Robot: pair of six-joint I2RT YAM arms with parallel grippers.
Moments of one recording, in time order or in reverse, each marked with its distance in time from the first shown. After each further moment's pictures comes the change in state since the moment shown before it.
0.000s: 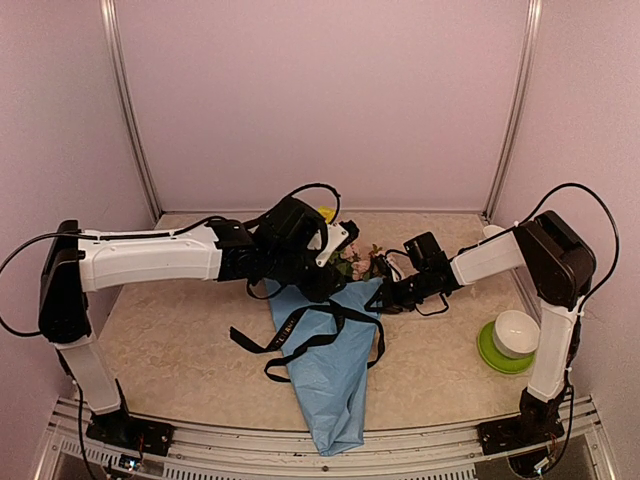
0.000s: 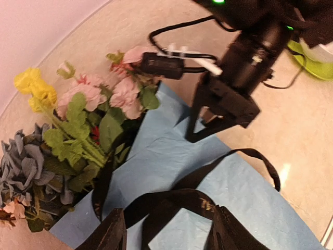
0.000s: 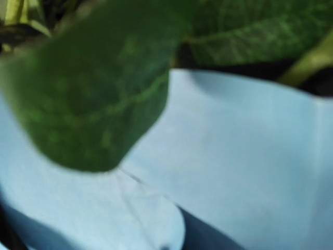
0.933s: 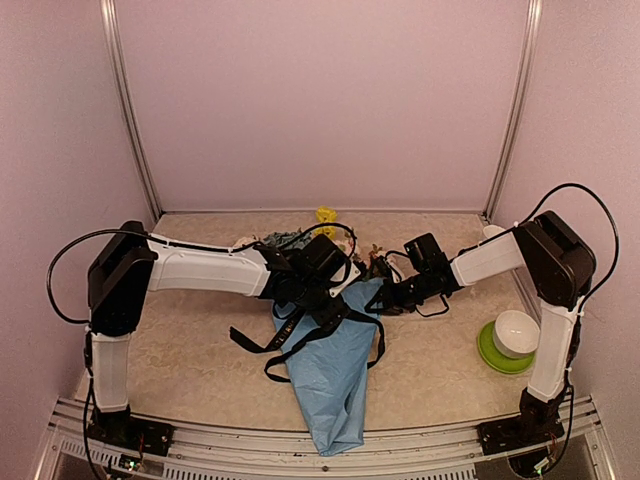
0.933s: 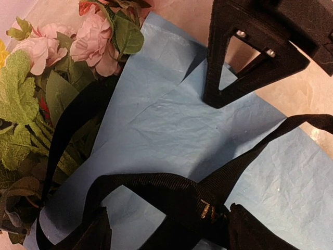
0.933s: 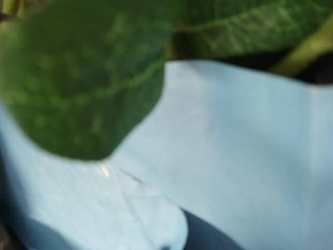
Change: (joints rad) left arm -0.028 0.245 0.052 0.000 -0.084 0.097; right arm 0.000 0.000 -0.008 0.003 -0.004 -0.001
